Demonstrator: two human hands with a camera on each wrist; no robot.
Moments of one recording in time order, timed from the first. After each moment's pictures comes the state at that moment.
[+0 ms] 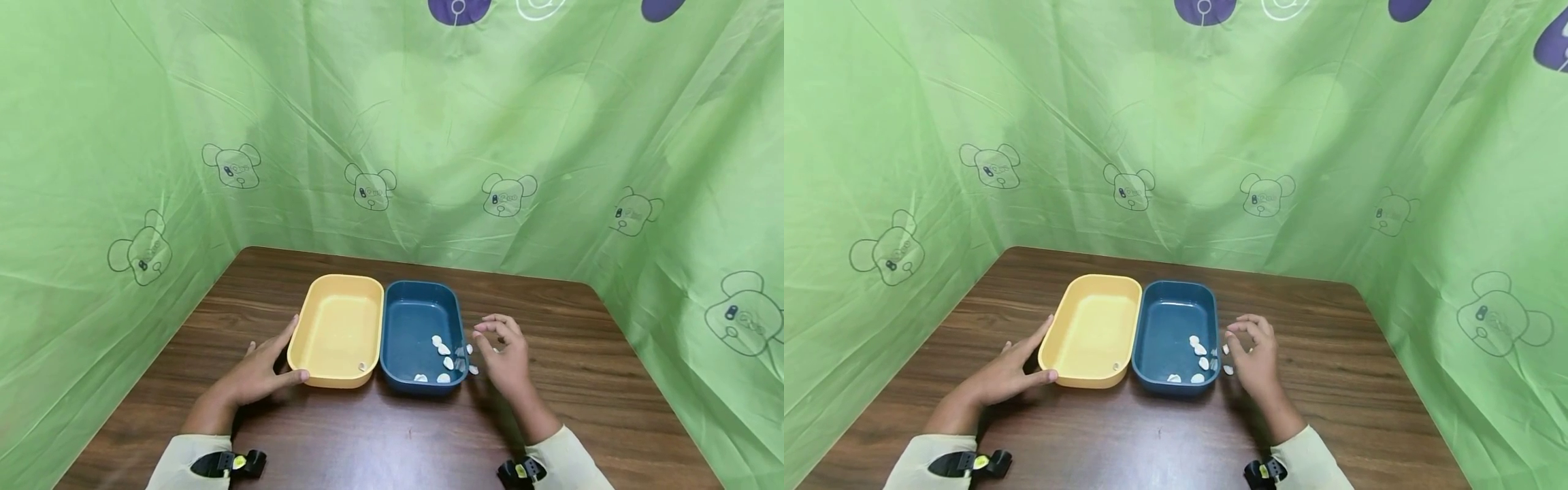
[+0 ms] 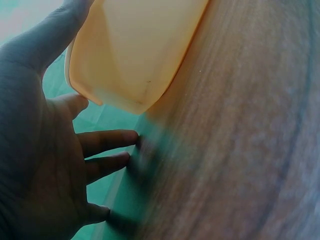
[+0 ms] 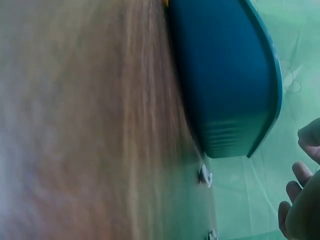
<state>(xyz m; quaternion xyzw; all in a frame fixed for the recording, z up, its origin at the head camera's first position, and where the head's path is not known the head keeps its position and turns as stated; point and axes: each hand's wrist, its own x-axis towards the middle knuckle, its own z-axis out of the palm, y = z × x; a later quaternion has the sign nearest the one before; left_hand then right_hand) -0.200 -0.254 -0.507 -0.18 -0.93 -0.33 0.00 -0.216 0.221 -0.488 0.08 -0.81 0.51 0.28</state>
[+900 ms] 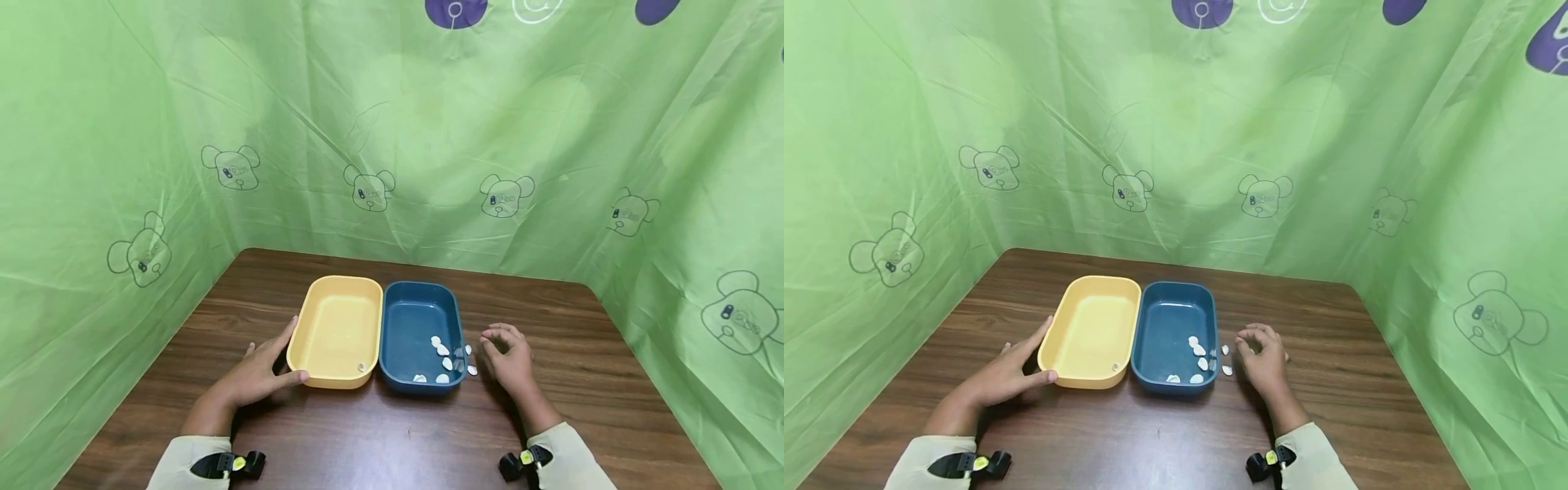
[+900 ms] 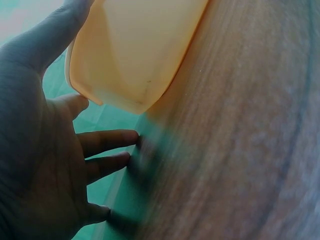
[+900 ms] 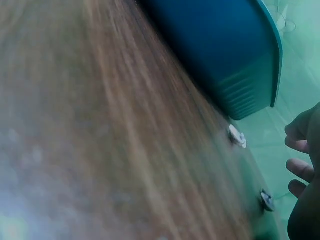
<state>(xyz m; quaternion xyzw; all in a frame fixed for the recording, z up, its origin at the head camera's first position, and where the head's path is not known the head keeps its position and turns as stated) -0.199 -0.254 -0.506 -0.17 -0.93 -0.33 -0.01 -0.234 0.253 -0.523 0.02 -0.84 0.49 0.23</state>
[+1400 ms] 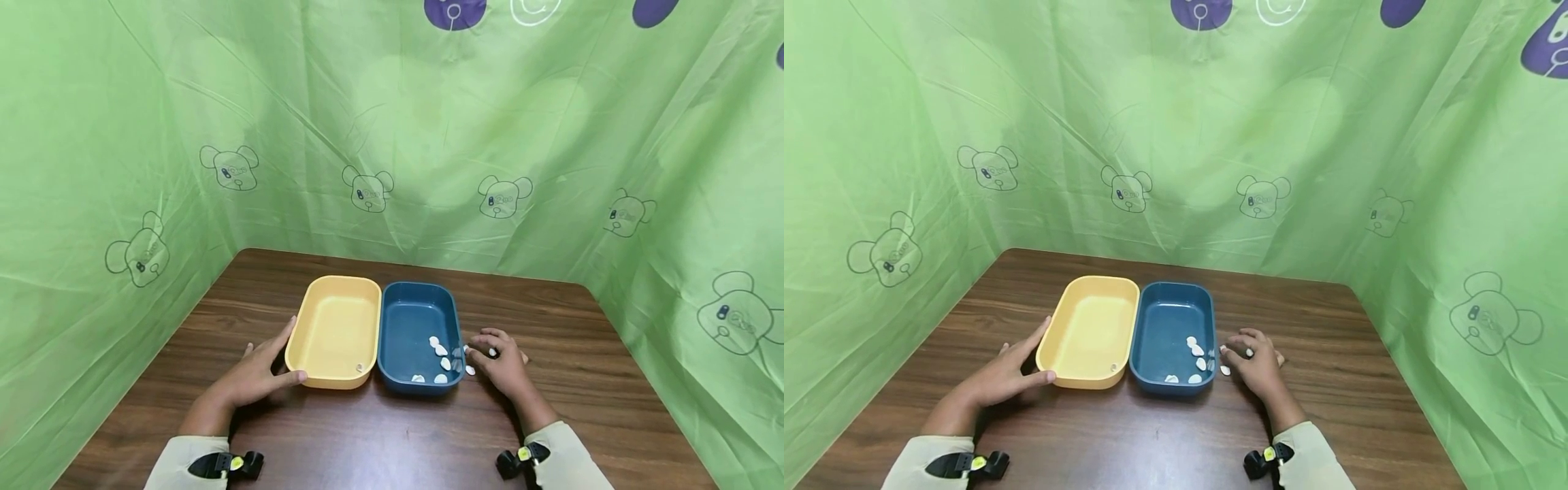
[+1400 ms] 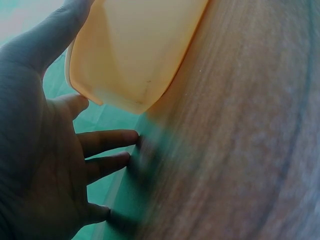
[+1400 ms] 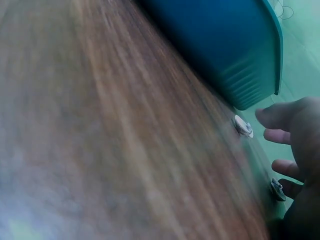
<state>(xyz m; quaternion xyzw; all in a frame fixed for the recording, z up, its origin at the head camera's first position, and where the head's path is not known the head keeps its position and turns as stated) -0.199 -0.254 -0.504 -0.17 -0.93 -0.33 -0.01 -0.240 0.264 -0.537 0.04 -0.90 0.41 0.12</state>
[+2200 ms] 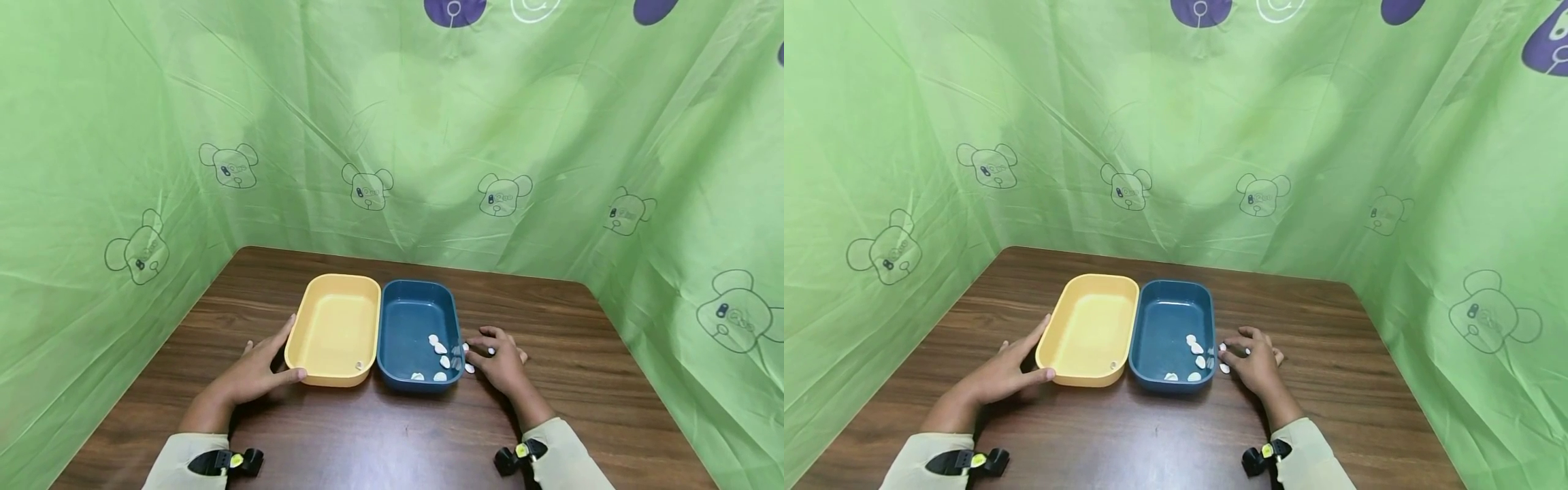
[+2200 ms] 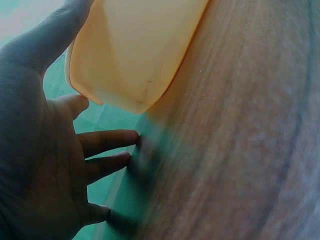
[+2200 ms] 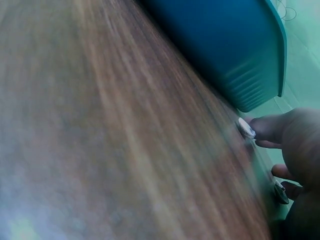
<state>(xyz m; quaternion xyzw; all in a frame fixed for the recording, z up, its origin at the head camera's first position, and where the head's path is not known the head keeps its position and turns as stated) -0.200 -0.255 -0.507 -0.18 -0.93 -0.33 0.00 -0.241 0.263 -0.538 0.03 -0.93 0.36 0.08</state>
